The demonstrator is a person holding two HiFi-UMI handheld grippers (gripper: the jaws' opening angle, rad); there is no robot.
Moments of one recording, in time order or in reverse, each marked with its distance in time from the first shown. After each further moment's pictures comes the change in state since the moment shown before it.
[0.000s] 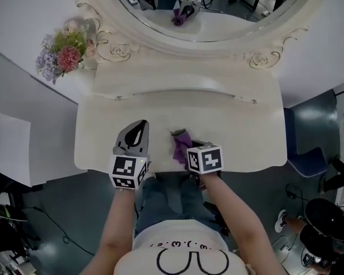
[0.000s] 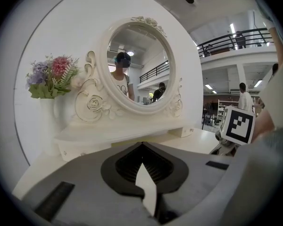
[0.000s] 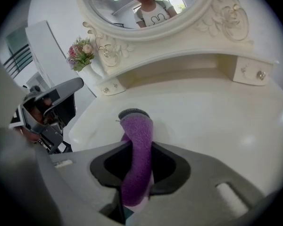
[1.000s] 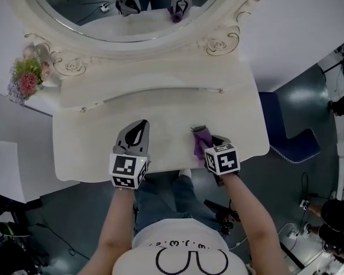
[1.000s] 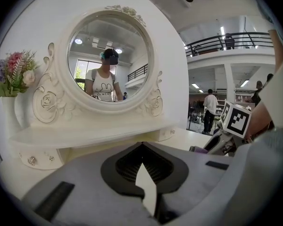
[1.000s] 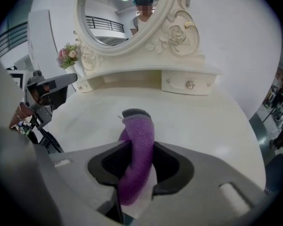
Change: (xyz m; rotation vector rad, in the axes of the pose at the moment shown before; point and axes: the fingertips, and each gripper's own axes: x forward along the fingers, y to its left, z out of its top) left arm 0.069 -0.128 0.004 0.049 0.022 -0.150; right arm -0.105 -0.179 -0.031 -0.075 -0.055 -0.230
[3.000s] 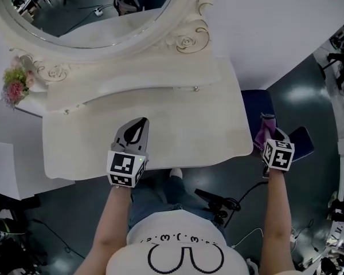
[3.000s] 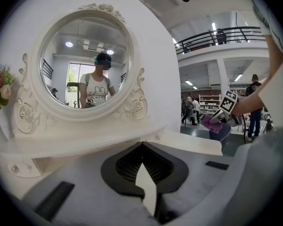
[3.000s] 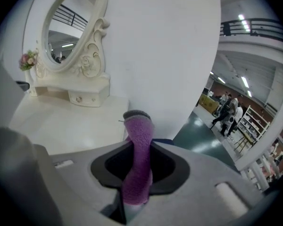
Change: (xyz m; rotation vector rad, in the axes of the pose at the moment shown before) left arm 0.049 -0.094 0.021 0.079 -0.004 -0.041; right arm -0.168 -0.320 -0.040 0.092 -0.178 -0.530
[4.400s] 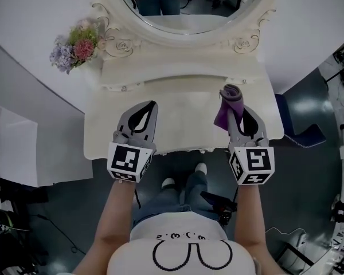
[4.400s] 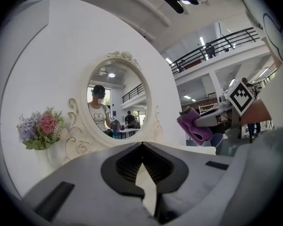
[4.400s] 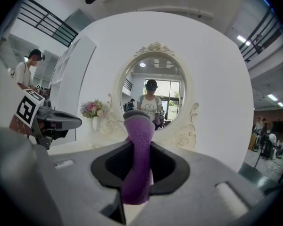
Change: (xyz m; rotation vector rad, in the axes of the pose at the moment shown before) left arm -0.227 0.141 0.063 0.078 -0.250 0.026; right arm -0.249 0.413 0.158 -0.088 -0.655 0.334
